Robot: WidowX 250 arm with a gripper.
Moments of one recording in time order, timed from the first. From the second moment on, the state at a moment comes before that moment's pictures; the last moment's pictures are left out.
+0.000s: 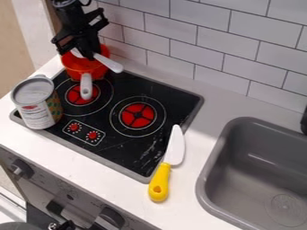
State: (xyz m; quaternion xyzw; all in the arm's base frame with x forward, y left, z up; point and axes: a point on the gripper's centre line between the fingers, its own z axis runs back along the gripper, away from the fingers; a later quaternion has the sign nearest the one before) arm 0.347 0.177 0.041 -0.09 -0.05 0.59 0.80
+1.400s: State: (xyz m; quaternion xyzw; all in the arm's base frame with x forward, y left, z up) arm 0.341 0.176 0.048 -0.07 -0.05 0.54 0.84
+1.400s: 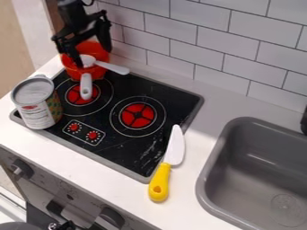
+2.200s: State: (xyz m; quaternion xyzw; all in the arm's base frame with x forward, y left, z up) arm 0.278 0.094 0.058 -0.03 -0.07 0.28 0.96
